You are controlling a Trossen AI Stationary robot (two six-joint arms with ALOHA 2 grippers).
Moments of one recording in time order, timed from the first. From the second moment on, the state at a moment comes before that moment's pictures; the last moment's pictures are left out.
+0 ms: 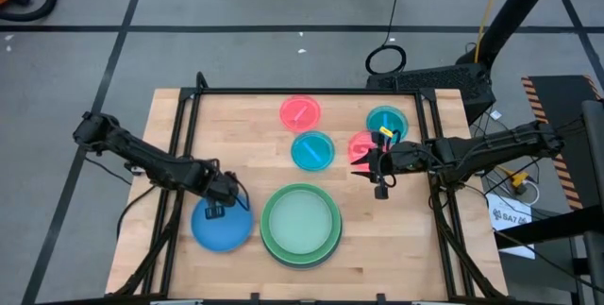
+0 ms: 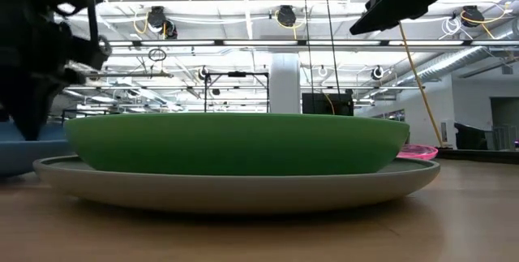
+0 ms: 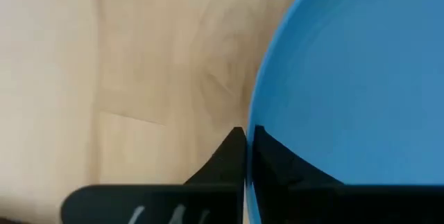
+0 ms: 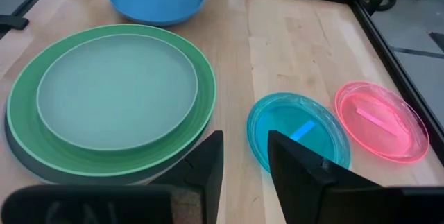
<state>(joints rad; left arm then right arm) -0.34 1.24 0.66 -0.95 -0.11 -0.52 0.14 0.96 0.67 -0.28 0.18 -0.05</state>
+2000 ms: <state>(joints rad) -0.25 1.55 1.24 -0.77 -0.33 -0.65 0.14 0.96 0.67 -0.30 0.18 -0.03</state>
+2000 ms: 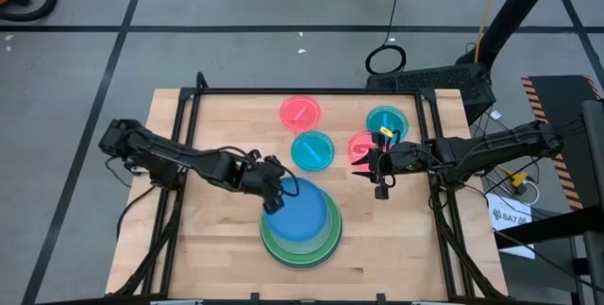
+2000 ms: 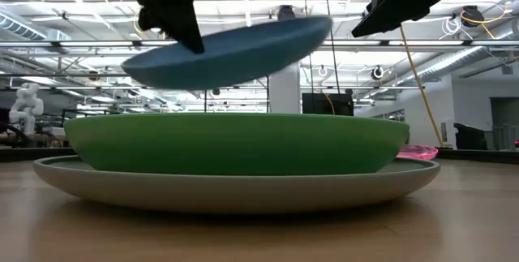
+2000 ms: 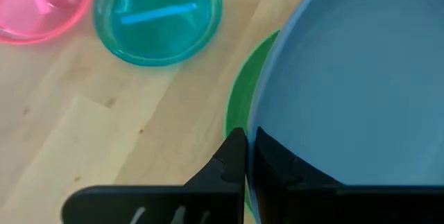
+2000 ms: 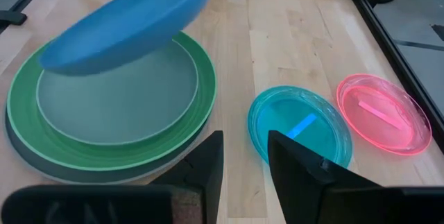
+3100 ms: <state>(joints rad) -0.25 1.60 1.23 -0.75 -0.26 -0.64 0.14 0.96 0.67 -0.31 0.18 -0.03</state>
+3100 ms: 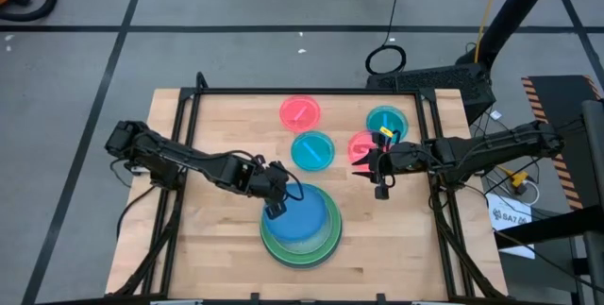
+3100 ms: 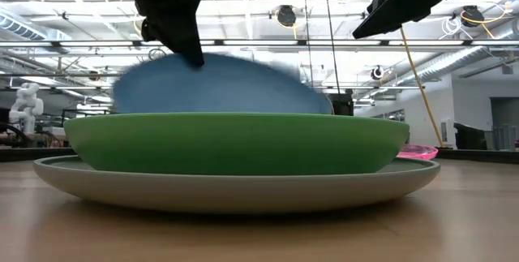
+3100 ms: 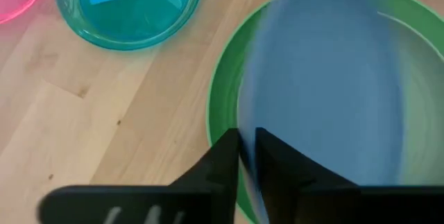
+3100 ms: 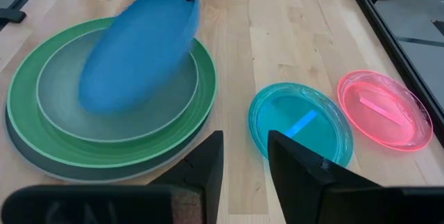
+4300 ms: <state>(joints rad) -0.02 1.35 0.90 -0.44 -0.50 0.15 0.02 1.13 0.67 -0.51 0.41 0.67</state>
